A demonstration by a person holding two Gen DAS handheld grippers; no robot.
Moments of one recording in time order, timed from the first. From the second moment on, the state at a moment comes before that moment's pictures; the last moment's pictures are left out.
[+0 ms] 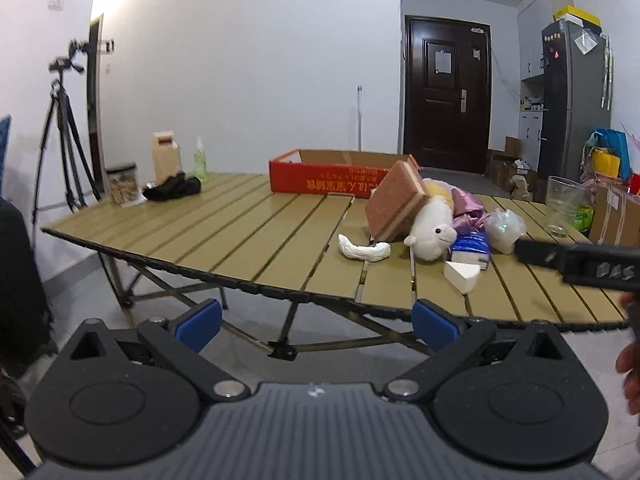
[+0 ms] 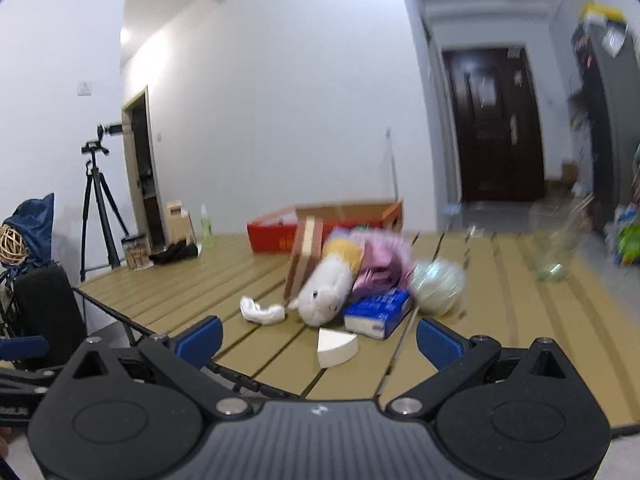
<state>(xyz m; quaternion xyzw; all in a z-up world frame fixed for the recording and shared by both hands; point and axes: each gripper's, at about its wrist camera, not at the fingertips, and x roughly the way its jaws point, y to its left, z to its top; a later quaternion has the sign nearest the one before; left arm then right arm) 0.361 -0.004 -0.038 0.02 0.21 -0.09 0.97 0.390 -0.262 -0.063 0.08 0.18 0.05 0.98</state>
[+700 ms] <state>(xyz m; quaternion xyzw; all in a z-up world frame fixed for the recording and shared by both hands) 0.571 -0.076 -0.081 0.06 0.28 -0.16 0.94 0.505 -0.249 -0.112 0.06 0.28 0.02 0.96</state>
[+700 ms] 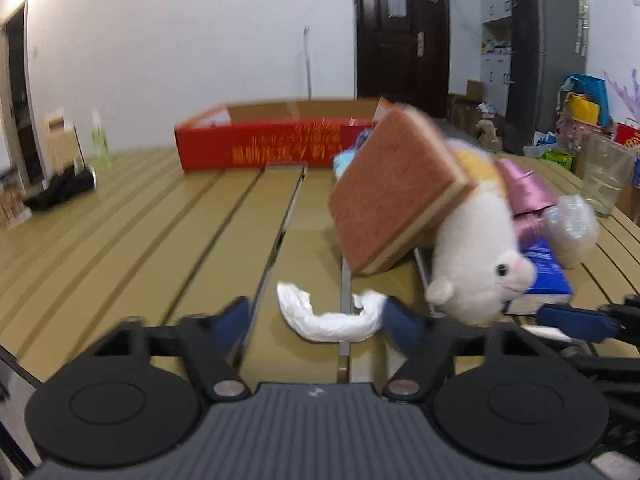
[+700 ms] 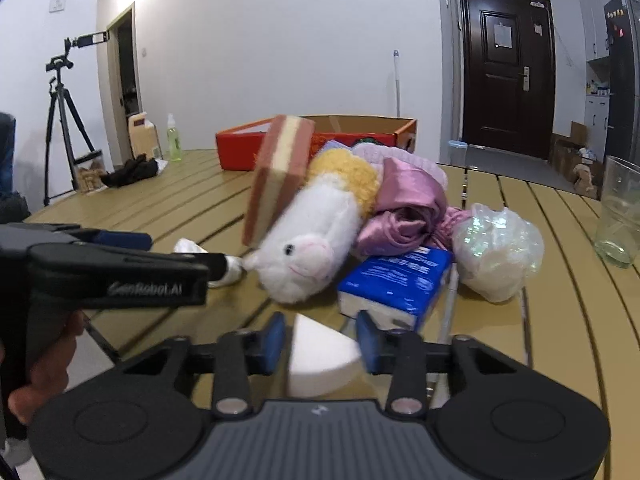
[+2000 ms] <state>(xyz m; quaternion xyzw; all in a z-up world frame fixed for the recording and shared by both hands) 0.453 -0.001 -0.171 -0.03 0.49 -0.17 0.85 0.447 -0.181 -0.186 -0.05 0.46 0.20 0.86</state>
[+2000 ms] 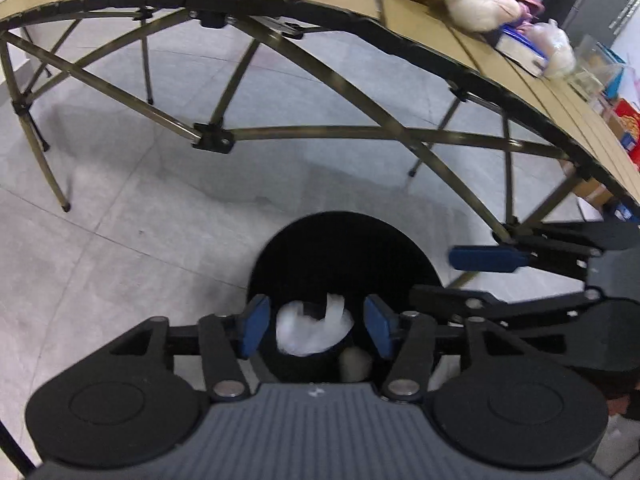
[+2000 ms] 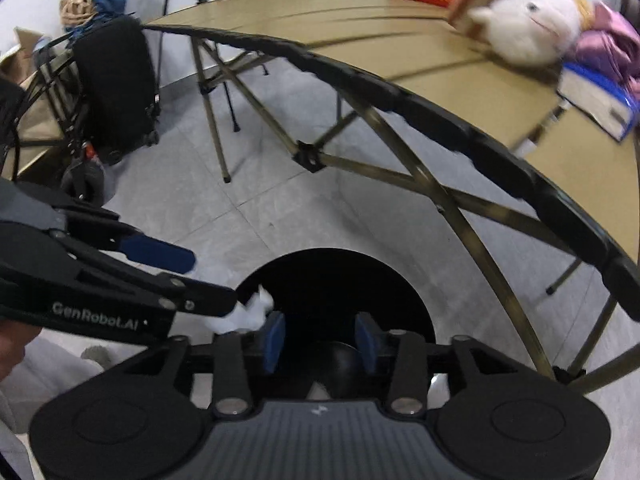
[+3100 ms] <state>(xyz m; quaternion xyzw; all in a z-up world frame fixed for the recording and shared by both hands) 0.335 -0.130 -0.375 -0.02 0.60 0.01 0.80 0.402 -0.338 -0.028 0.02 0.23 0.11 0.97</state>
